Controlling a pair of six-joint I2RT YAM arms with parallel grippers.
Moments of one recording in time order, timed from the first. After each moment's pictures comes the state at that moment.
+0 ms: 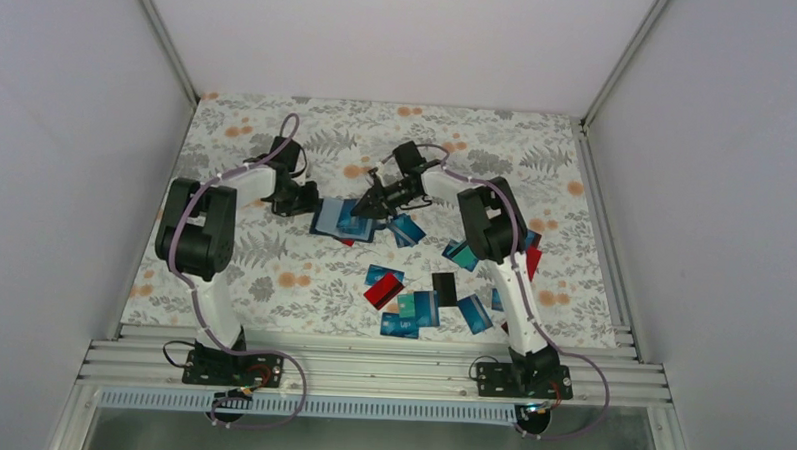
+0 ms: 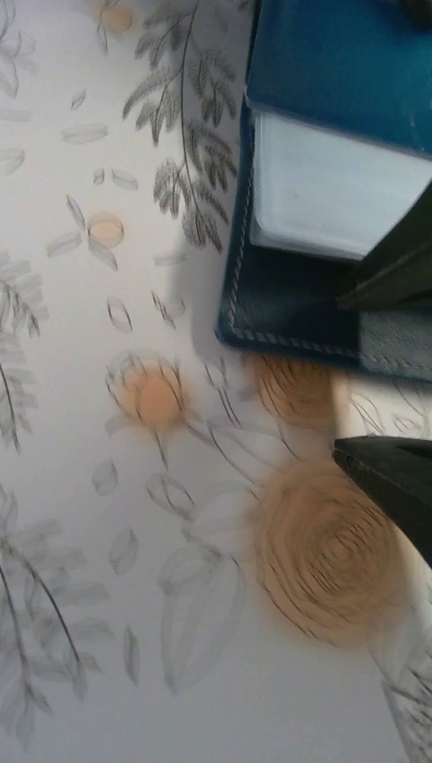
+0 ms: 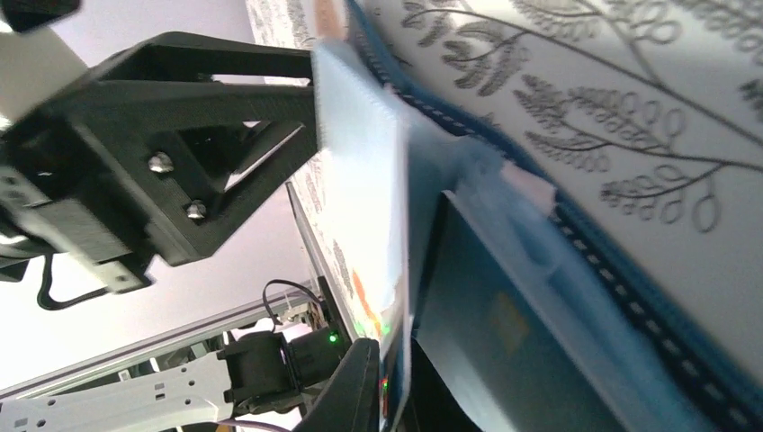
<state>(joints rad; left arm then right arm) -0.18 1.91 1.20 -0.51 0.28 -0.33 0.51 2.48 1.83 -0.52 -1.17 0.58</state>
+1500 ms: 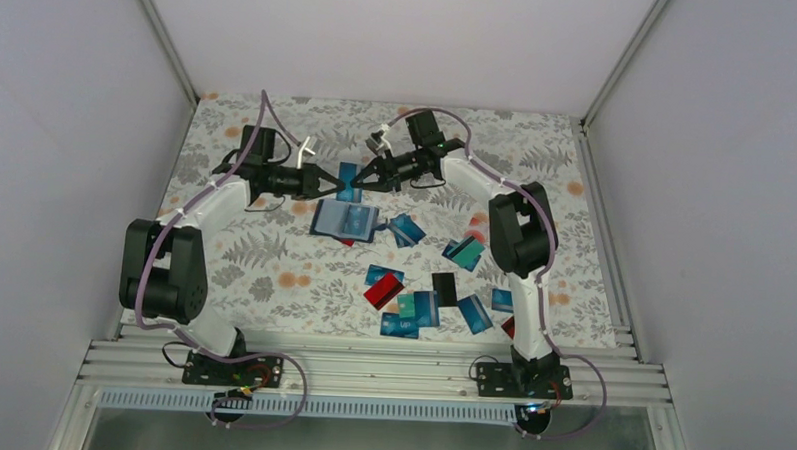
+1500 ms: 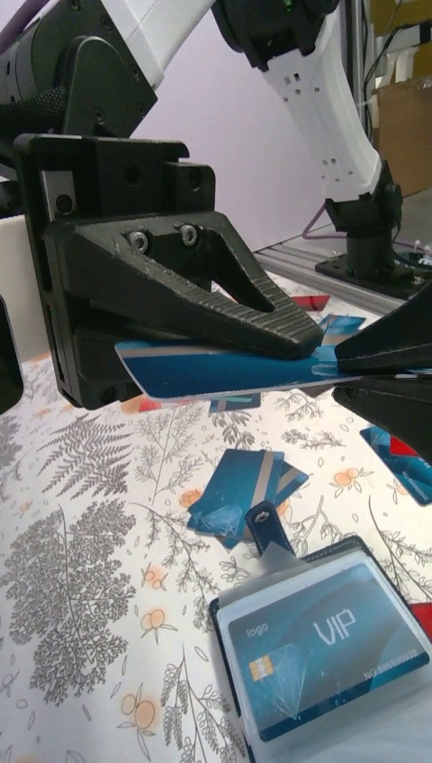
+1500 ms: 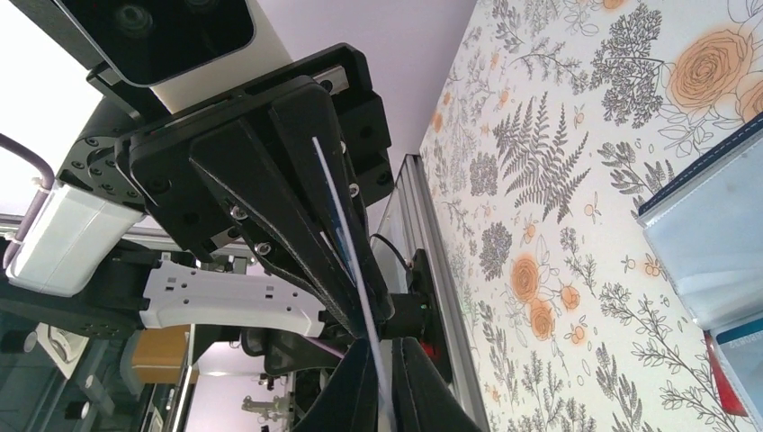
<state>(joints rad) -0.14 1.59 1.07 -0.32 1.07 -0.30 0.49 2.19 1.76 -0.46 -1.35 0.46</state>
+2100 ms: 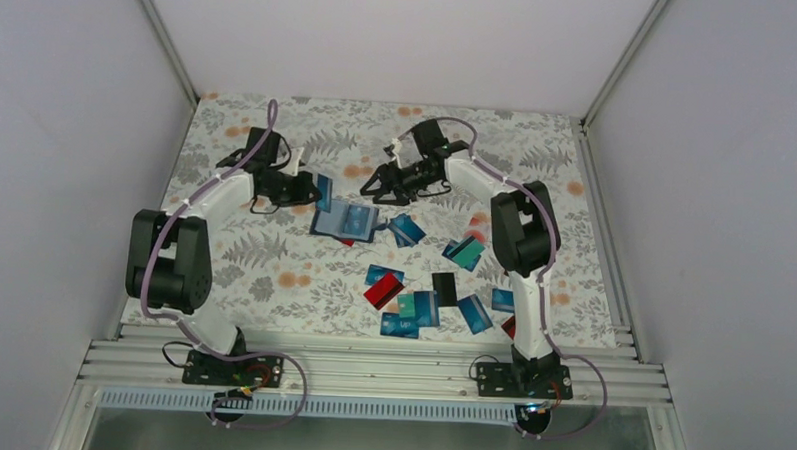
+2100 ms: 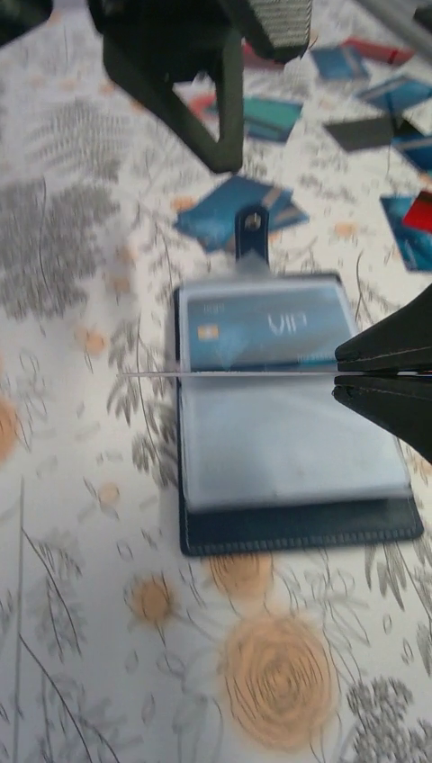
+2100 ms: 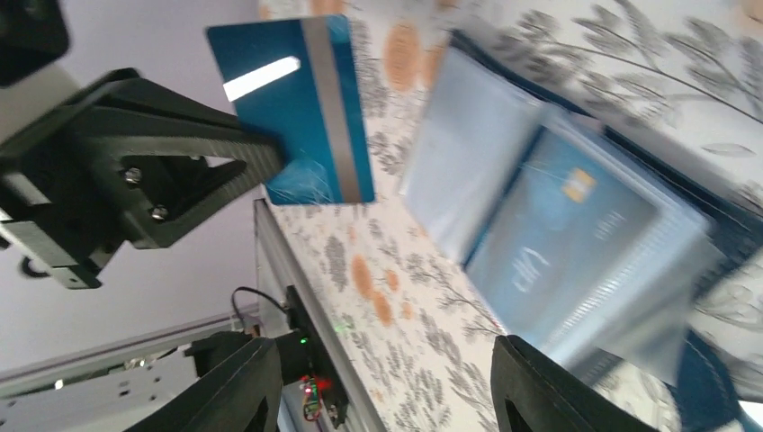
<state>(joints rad) -0.14 1.64 1.13 -0.53 0.58 -0.23 0.47 2.19 1.73 -0.64 -1.02 0.42</state>
